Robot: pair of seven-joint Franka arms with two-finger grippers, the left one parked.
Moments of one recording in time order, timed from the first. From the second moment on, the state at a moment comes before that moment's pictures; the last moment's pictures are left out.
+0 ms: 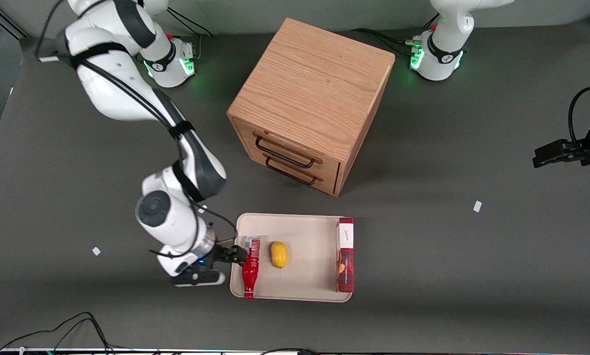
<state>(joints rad) 0.25 0.79 0.14 -1.23 -0.08 2.27 0.36</state>
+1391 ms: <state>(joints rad) 0.20 -0.11 -0.13 -1.79 0.02 1.70 0.20</state>
